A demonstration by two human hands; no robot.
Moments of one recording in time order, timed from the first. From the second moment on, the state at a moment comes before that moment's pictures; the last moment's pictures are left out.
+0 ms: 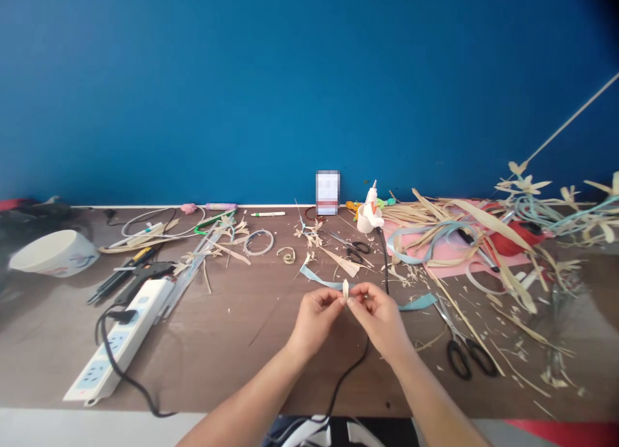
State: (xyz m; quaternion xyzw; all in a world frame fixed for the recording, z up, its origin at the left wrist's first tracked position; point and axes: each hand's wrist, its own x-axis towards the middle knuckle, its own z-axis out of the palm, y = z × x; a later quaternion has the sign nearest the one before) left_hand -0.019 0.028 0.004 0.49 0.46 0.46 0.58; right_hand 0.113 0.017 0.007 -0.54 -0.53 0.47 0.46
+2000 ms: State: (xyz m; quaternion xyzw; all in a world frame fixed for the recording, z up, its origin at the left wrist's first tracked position) left_hand 0.061 0.215 -0.012 0.53 0.40 0.52 0.53; right_hand 0.175 0.192 0.024 -0.64 -0.38 0.50 0.44
